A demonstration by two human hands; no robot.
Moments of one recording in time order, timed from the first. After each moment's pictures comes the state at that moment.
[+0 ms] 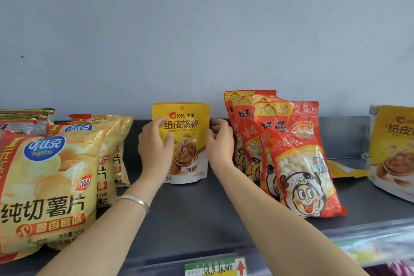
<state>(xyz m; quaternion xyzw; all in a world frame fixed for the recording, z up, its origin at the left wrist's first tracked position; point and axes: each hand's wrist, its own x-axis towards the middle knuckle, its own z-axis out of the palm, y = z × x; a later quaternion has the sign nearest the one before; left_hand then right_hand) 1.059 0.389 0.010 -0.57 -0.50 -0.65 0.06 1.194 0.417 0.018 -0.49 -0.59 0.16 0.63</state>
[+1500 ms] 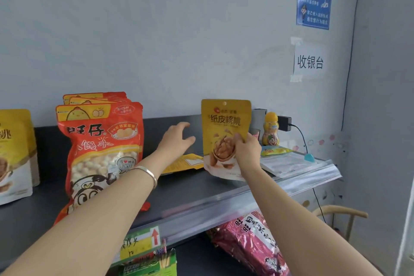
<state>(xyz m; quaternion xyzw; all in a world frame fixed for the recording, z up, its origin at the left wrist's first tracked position) 1.476 0.392 0.038 -0.79 -0.47 -0.38 -0.12 1.649 0.344 0.010 -0.60 -0.43 0.14 0.66</state>
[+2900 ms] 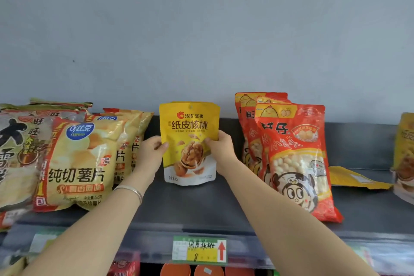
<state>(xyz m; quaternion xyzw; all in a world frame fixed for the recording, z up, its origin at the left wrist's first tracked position) 1.048 0.350 -0.007 -0.50 -0.54 -0.65 -0.18 1.208 0.399 0.016 -0.43 -0.61 0.42 0.52</state>
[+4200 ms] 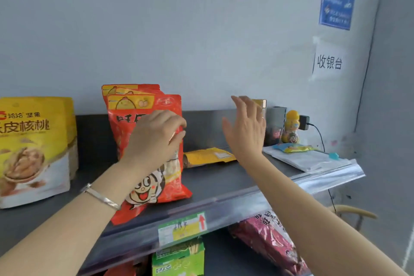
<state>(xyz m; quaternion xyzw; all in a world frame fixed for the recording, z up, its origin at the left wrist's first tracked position) 1.334 0.337 0.043 -0.80 -0.31 -0.42 0.29 1.548 0.341 0.034 -0.57 -0.56 -0.30 0.52</state>
